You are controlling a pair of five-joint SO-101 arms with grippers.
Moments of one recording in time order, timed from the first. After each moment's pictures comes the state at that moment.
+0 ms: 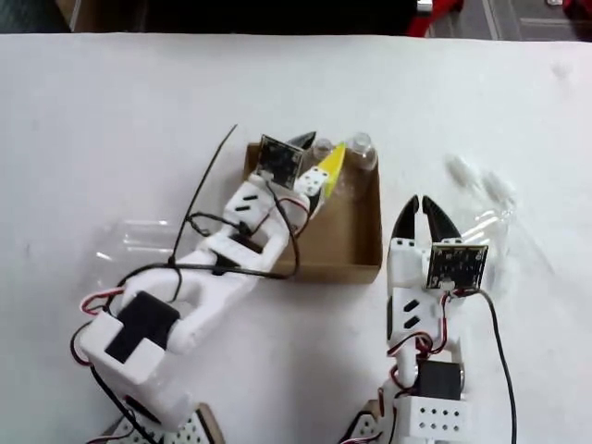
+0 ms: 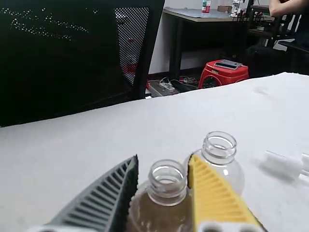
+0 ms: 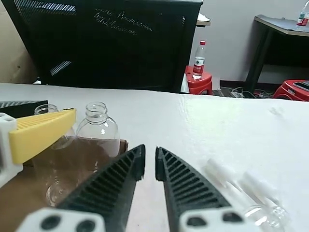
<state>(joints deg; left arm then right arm) 22.7 10.6 45.5 -37.3 5.1 1.3 -101.1 96.7 20.9 7.0</state>
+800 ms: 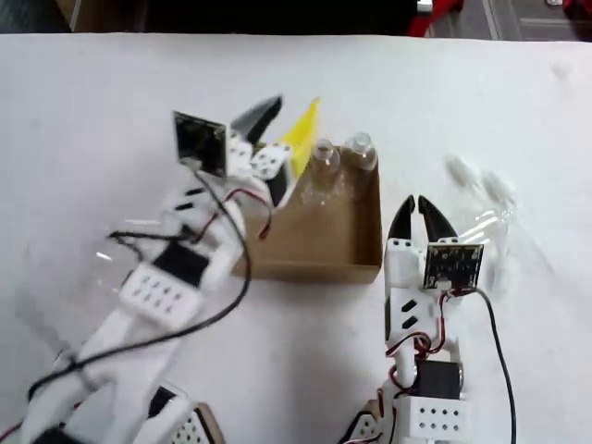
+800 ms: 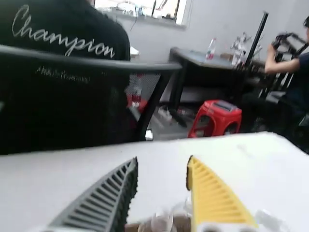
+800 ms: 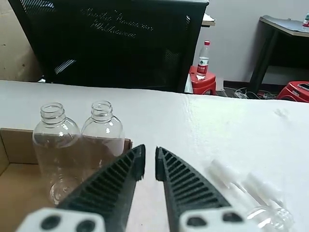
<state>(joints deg) 20.0 -38.4 50.8 3.3 12.8 0.8 -101.1 96.7 20.9 7.2</state>
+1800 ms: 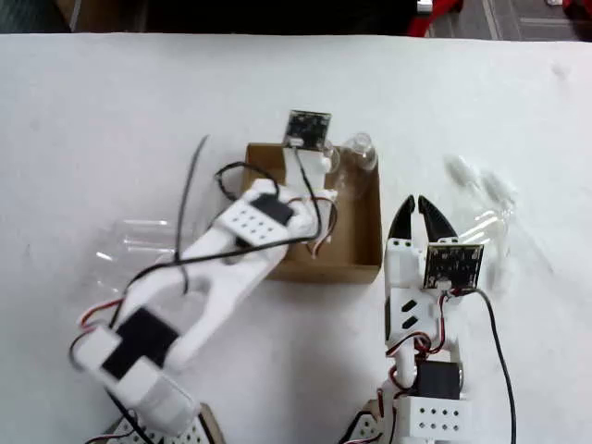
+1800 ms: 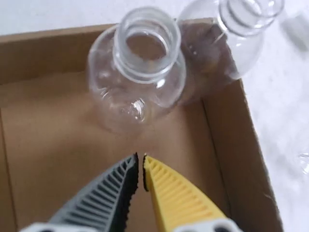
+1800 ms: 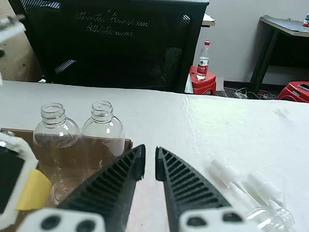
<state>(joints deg) 28.4 7.8 22.3 36.3 25.0 0.7 -101.1 96.7 20.9 7.2</state>
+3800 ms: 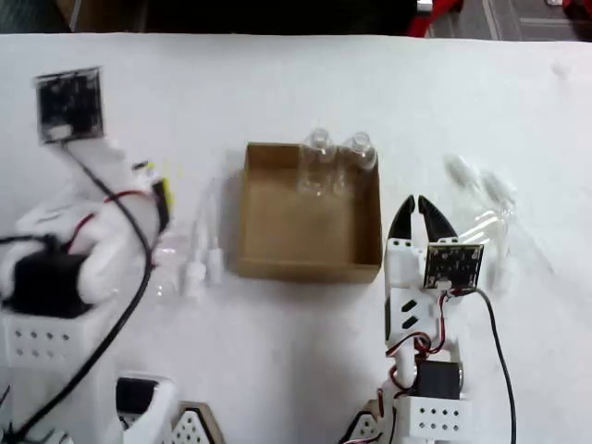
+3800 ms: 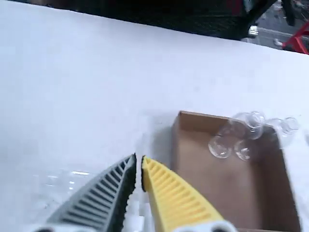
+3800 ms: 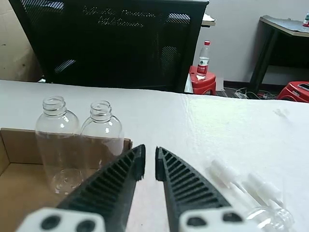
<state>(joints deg) -1.6 -45.3 17.0 77.8 11.8 0.8 -101.1 96.7 20.9 7.2</state>
